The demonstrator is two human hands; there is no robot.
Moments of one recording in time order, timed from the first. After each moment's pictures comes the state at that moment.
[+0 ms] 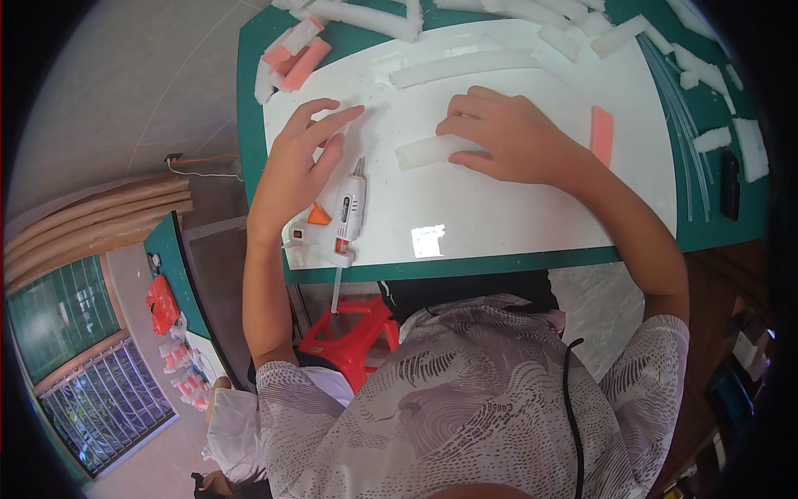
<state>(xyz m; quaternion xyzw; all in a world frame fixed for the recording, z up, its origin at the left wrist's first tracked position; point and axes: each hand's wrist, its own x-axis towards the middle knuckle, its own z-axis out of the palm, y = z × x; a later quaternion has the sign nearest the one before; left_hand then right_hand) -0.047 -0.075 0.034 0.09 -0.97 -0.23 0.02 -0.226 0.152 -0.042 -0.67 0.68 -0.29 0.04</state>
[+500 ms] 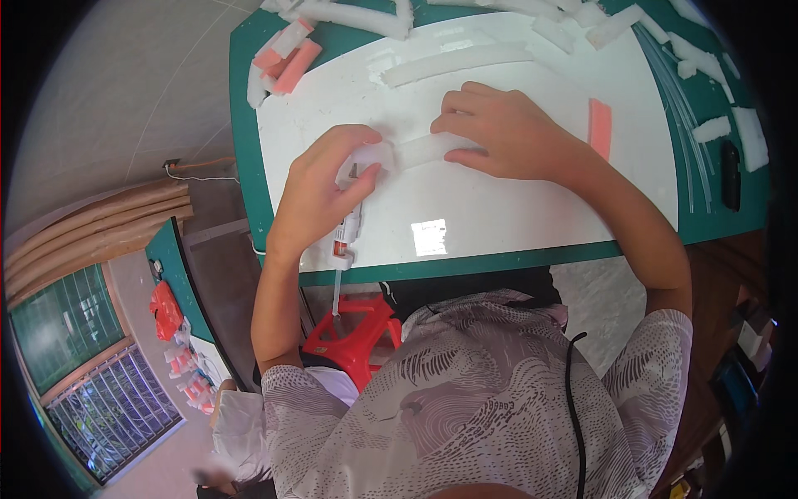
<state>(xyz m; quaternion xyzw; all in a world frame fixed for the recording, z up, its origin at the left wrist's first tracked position) -0.044 -0.042 0.027 0.03 -0.95 -0.32 0.06 -0.226 0.153 -0.044 -0.67 0.68 -0.29 0.05</state>
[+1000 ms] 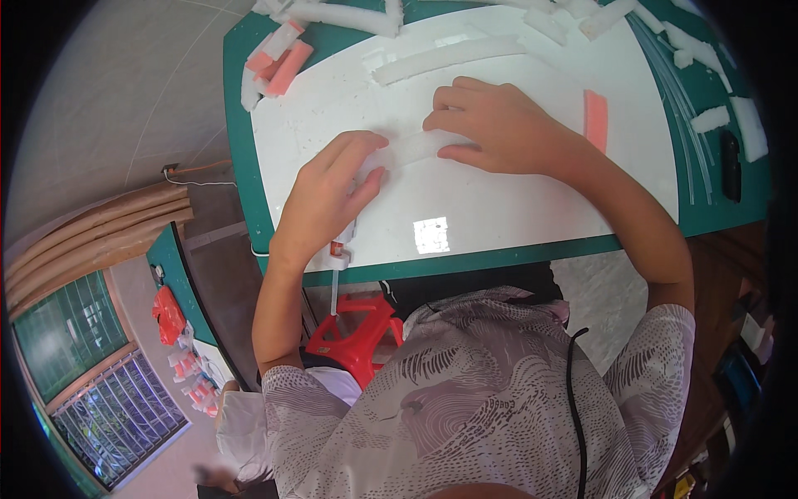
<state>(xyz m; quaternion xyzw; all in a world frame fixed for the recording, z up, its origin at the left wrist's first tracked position) -0.045 -0.026 0.029 0.03 -0.97 -0.25 0.03 -0.224 0.152 -0.043 -0.67 0.69 -0.29 0.04</state>
